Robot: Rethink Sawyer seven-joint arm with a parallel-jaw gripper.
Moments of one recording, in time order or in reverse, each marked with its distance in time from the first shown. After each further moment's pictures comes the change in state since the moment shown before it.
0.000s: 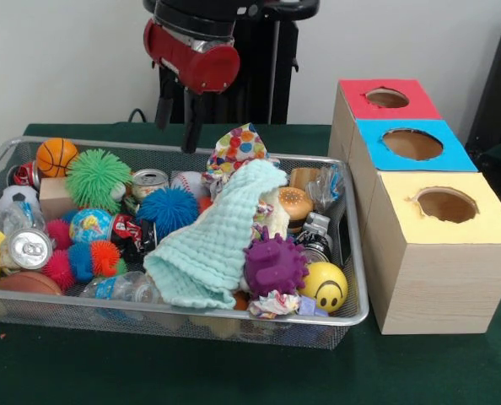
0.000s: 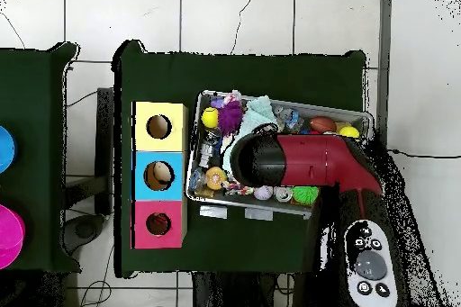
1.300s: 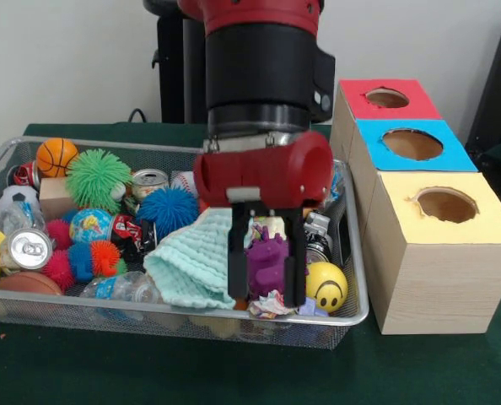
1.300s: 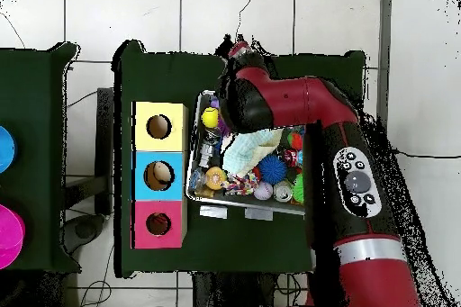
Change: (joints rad) arm -0.093 0.228 0.297 -0.281 -0.135 -0.417 0.000
